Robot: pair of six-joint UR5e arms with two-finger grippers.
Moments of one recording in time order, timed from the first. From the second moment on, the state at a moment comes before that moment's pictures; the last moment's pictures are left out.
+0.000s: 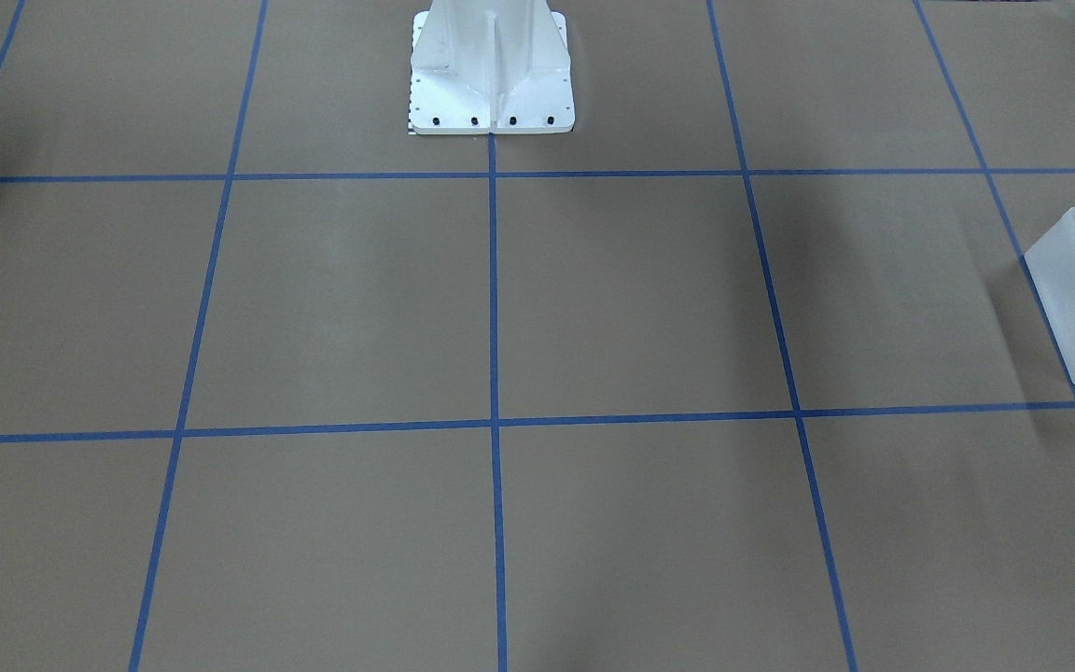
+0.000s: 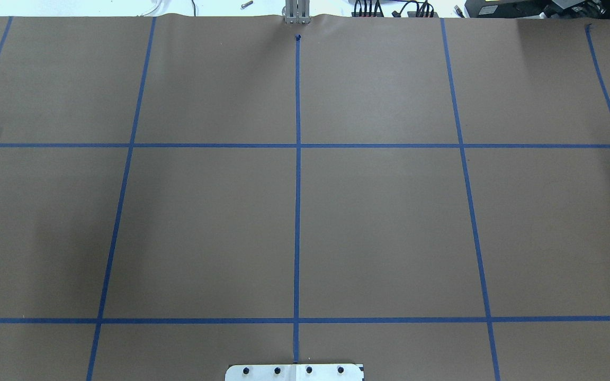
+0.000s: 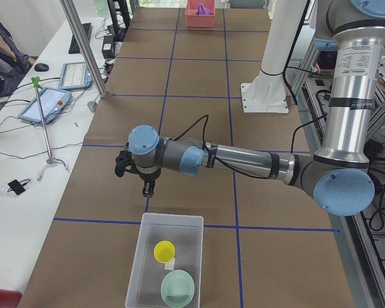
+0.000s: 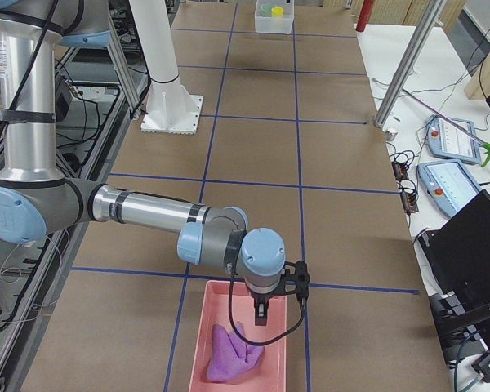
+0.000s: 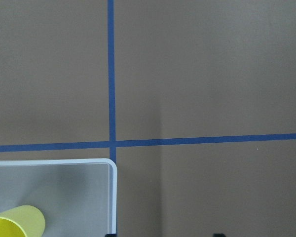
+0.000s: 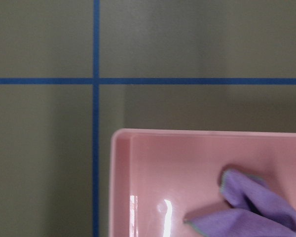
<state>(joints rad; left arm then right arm) -1.47 -1.63 -1.71 -1.63 -2.41 -0.20 1.71 -1.63 1.59 -1.60 2.36 -0.14</state>
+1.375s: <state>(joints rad) -1.48 -1.58 -1.71 -1.52 -2.32 -0.04 1.47 -1.63 1.82 -1.60 2.37 0.22</state>
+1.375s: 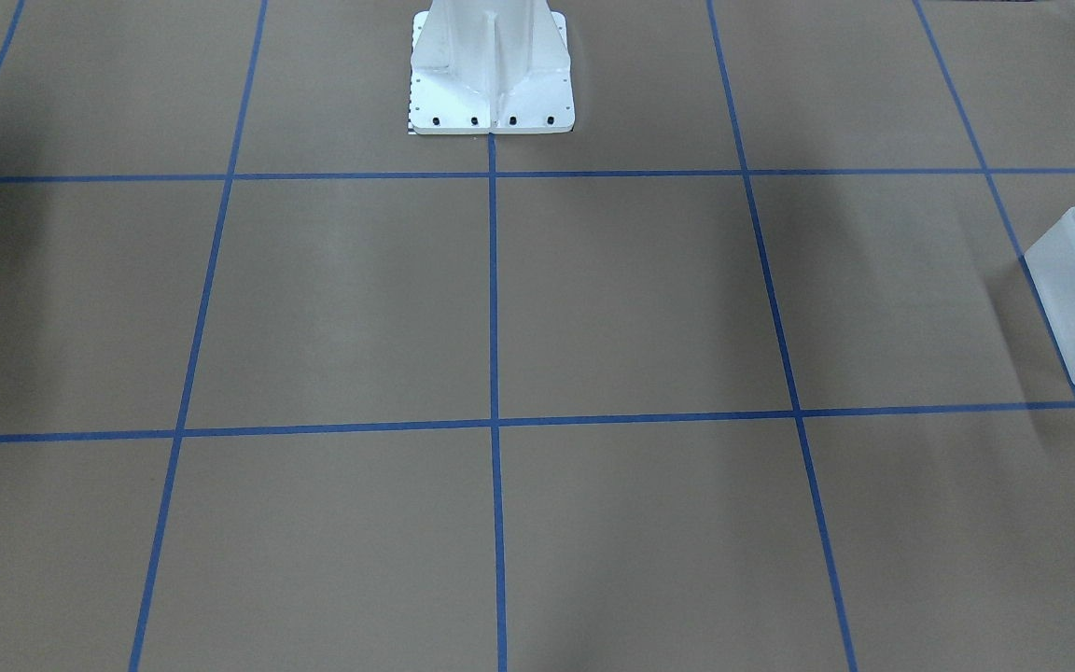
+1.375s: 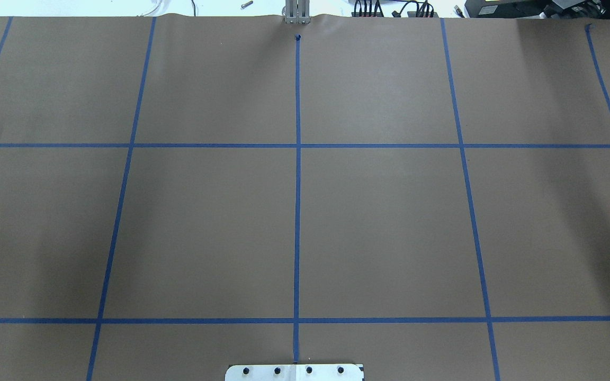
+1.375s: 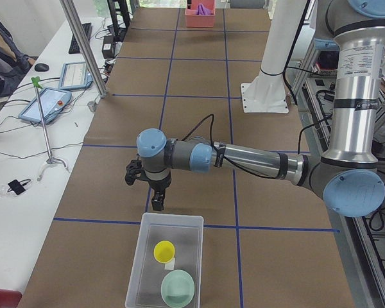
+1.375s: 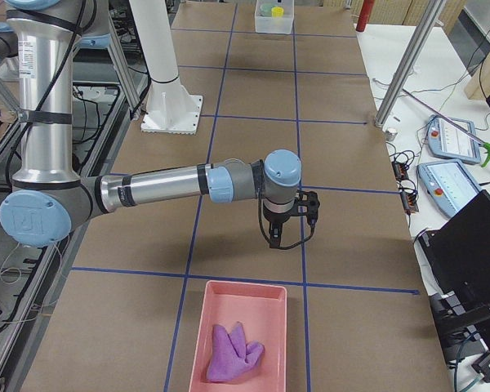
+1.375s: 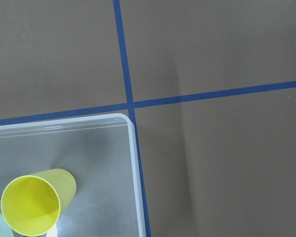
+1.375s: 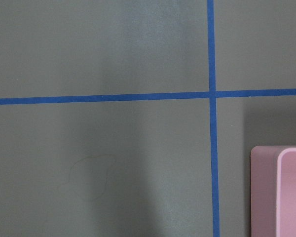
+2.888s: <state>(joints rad) -1.49 -1.51 -1.75 -1.58 -2.35 -0.04 1.47 -1.71 1.83 -1.60 2.37 0.21</state>
